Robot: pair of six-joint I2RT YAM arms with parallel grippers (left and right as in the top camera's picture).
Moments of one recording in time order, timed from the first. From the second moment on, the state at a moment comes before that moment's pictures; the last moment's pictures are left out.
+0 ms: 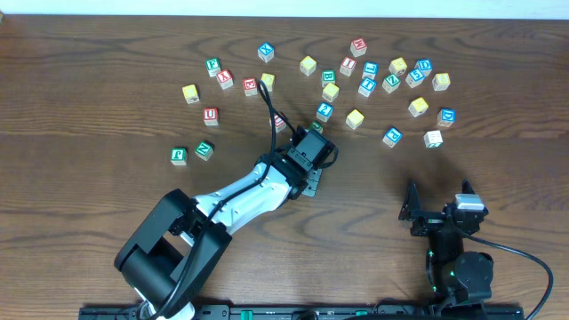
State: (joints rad) left arm -0.74 1.84 1.07 -0.41 -0.15 -0.40; right arm 0.13 0.01 0.01 -0.06 0.15 0.08
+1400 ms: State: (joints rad) left arm -0.69 1.38 1.12 -0.52 -0.34 -0.35; right arm 0.13 0.01 0.01 -0.06 0.15 0.08
